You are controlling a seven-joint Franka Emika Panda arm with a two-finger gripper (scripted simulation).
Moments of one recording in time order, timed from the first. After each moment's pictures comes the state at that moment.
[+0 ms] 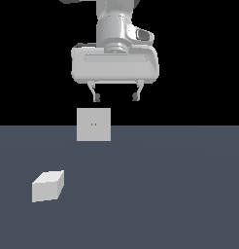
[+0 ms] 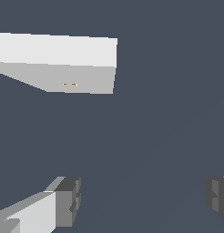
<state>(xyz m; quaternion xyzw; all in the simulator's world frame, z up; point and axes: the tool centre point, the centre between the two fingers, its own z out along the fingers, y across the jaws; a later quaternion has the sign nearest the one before) -0.002 0.008 0.164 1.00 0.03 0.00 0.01</state>
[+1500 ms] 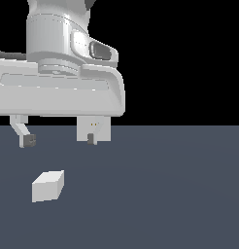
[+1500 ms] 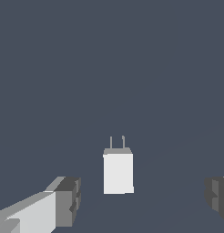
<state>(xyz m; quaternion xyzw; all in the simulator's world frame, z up) -0.103 0.091 0.076 0.99 0.10 0.01 0.00</state>
